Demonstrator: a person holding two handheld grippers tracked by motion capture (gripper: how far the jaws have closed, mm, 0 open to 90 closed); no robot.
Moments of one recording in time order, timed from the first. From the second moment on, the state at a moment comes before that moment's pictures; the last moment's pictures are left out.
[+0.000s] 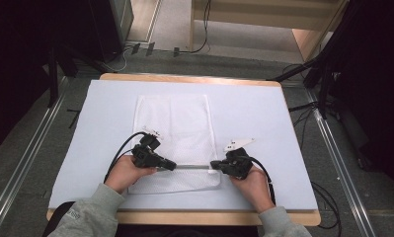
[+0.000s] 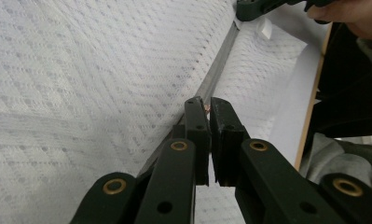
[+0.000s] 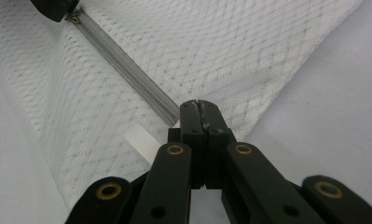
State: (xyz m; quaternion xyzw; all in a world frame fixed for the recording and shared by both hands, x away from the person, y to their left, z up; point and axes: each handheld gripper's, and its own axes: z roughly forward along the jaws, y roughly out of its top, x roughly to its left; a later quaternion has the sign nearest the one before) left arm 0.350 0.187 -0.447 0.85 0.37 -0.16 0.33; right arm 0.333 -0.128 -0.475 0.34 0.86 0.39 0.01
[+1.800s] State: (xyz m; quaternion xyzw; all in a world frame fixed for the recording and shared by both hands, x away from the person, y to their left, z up) left arm 0.329 0.265 -0.443 0.82 0.44 -0.13 0.33; right arm 0.340 -0.129 -0.475 0.30 0.87 0.39 0.00
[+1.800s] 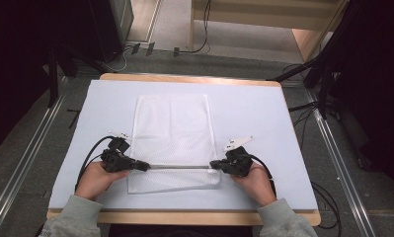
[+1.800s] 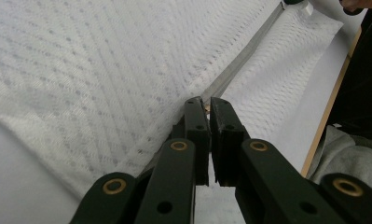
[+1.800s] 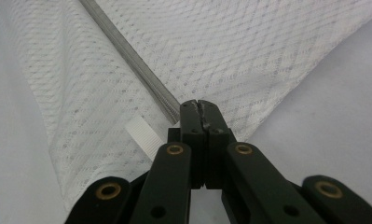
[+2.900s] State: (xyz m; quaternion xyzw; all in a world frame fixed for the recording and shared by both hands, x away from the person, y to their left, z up) left arm 0.319 0.309 -0.444 0.80 0.48 -0.13 0.35; right arm 0.346 -0.129 -0.475 0.29 0.88 0.39 -0.02
